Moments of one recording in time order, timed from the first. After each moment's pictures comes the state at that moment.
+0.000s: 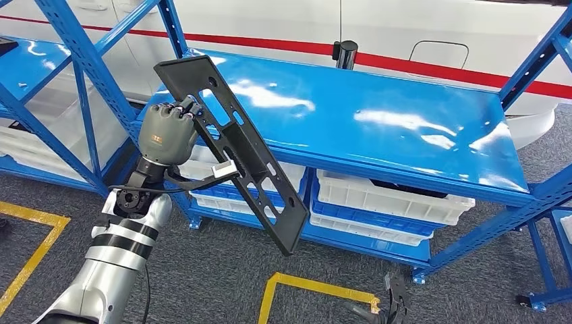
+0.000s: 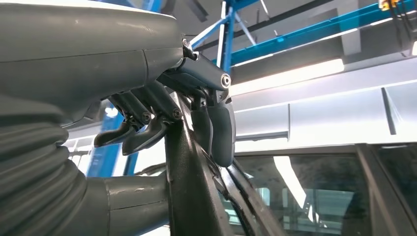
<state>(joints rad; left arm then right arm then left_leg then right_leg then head) -0.53 -0.07 -0.18 -1.22 -1.53 0.70 -0.19 -0.26 -0.03 0.37 -0.19 -0.56 -0.15 -0.17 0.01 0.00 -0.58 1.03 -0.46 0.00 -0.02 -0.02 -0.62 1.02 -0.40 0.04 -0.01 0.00</state>
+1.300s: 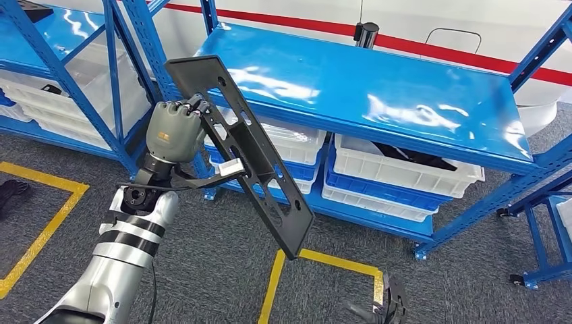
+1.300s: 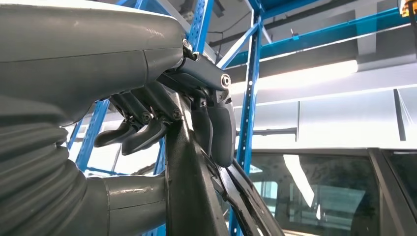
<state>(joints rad) -0.54 -0.10 -0.18 -1.19 -1.52 0.70 -0.22 -0.26 -0.03 0.34 -0.19 -0.58 -0.15 -0.19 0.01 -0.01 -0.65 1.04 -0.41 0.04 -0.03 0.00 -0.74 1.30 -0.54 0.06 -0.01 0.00</state>
